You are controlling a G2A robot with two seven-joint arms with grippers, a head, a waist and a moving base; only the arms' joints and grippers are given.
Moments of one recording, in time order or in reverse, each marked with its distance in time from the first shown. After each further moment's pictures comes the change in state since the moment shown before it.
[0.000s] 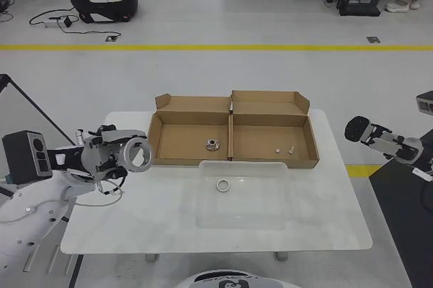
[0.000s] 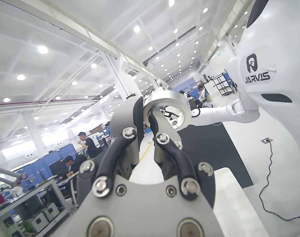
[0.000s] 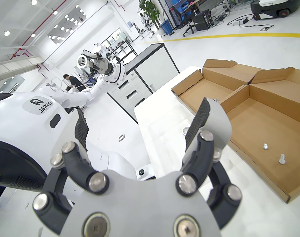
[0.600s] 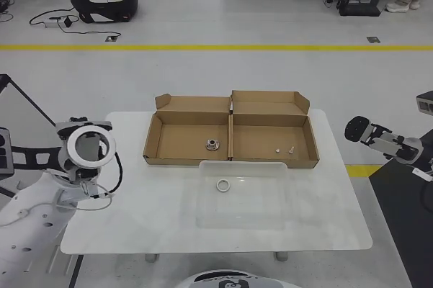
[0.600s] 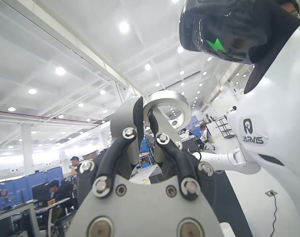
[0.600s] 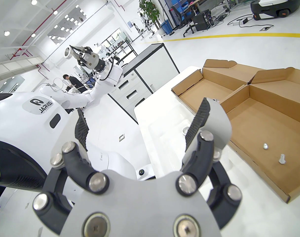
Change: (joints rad) left arm 0.048 -0.046 -0.071 -0.057 -0.148 -0.045 0.010; right arm 0.000 0.000 0.000 0.000 0.000 0.000 0.000
